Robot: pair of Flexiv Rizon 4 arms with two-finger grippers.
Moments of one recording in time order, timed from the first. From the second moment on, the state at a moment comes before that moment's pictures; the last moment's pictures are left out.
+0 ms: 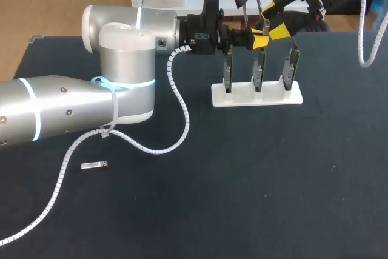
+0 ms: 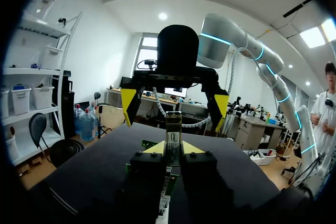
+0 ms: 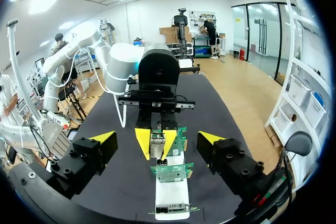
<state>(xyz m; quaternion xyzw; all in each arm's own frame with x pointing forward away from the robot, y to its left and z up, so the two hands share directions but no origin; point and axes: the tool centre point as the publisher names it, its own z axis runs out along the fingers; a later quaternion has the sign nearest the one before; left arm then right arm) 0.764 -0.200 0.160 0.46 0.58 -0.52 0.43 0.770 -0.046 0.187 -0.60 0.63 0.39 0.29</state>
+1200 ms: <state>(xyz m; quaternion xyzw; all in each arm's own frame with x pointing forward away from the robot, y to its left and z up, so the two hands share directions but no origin) 0.765 -0.199 0.160 0.46 0.58 -0.52 0.43 0.771 -0.040 0.188 -0.61 0.62 0.39 0.29</state>
